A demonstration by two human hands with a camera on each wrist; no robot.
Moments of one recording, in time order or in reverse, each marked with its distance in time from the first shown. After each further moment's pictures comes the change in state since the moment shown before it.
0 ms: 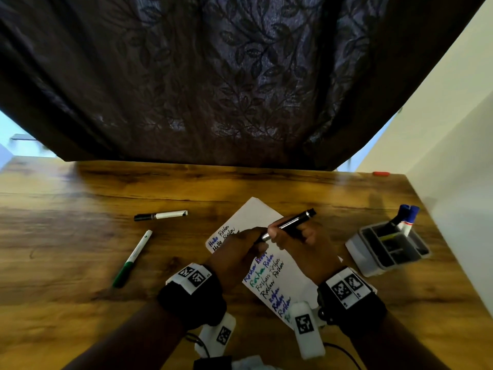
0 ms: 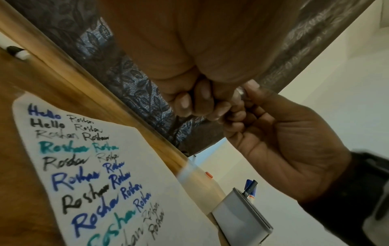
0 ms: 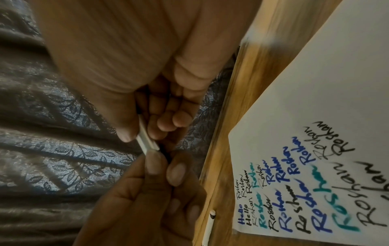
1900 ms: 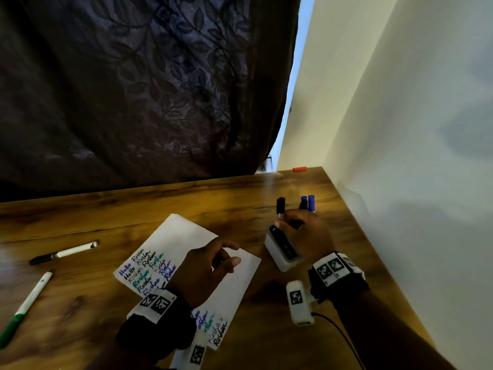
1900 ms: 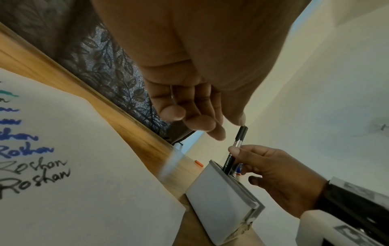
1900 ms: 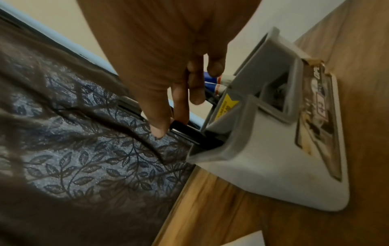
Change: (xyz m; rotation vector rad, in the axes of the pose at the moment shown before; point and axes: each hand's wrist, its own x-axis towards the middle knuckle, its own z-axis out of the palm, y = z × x) left_hand 0.021 0.021 0.120 0.697 -0.172 0.134; right_hand -0.017 0.093 -0.192 -0.474 0.351 0.108
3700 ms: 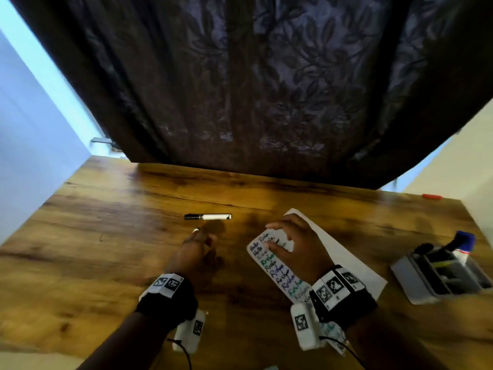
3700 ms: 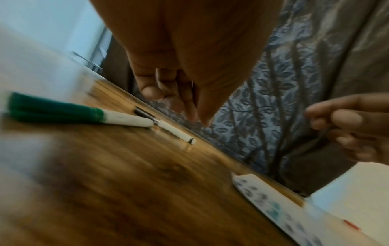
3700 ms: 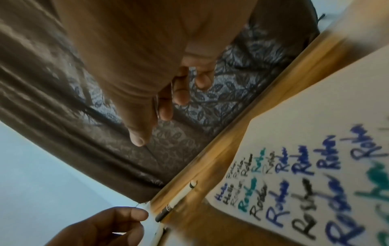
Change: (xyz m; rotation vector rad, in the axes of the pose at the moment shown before) left_hand -0.144 -0.196 -0.167 0.218 0.318 -0.461; right_hand -0.053 -0.209 0.191 0.004 -0.390 -0.510
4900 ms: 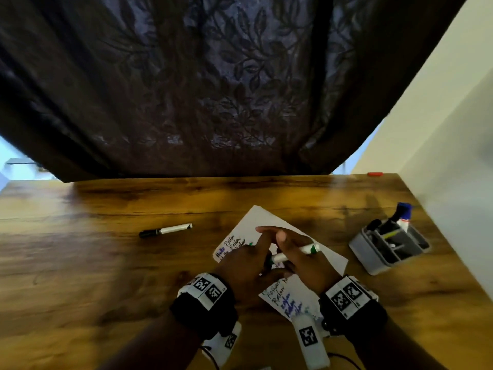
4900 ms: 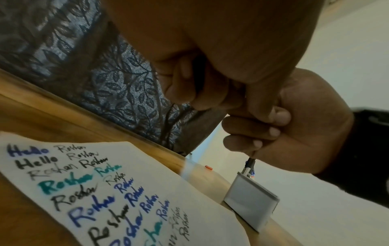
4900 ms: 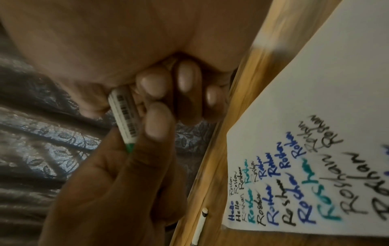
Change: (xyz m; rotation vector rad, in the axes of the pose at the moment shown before) left_hand -0.002 0.152 0.045 -0.046 -0.305 0.676; right_hand -0.050 -0.008 -0.047 0.843 -0.009 0.367
